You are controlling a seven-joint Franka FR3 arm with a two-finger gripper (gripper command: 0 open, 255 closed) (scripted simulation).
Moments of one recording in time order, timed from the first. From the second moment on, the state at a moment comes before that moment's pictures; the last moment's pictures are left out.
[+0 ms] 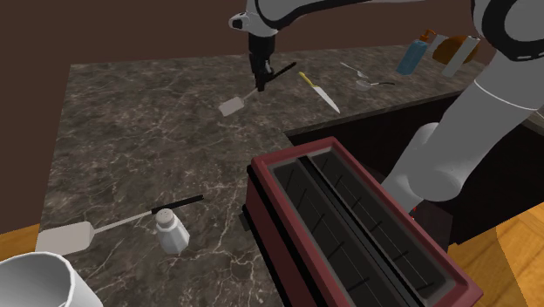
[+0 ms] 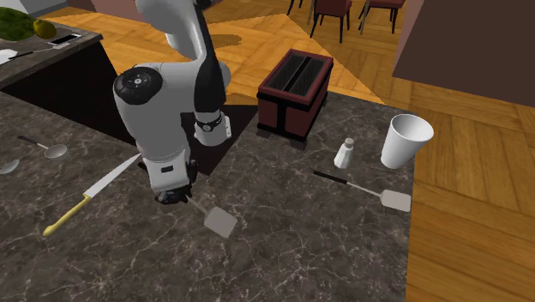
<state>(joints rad) 0.14 -0.04 0.00 -1.98 -0.06 1.91 -0.97</state>
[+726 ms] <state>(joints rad) 0.02 0.13 -0.11 -1.78 -0.05 1.88 -1.21</state>
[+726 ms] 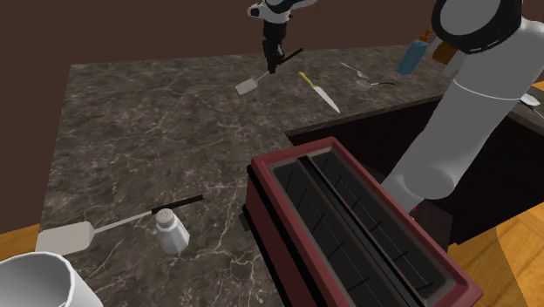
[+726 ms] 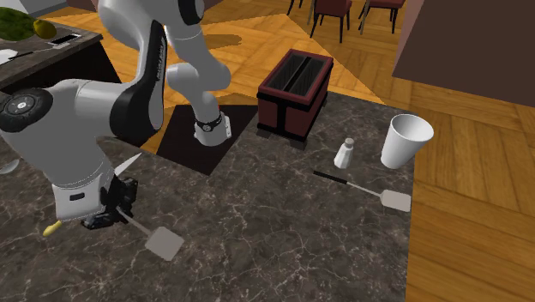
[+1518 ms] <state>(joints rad) -0.15 0.46 -0.19 -1.31 0.02 1.75 -1.46</state>
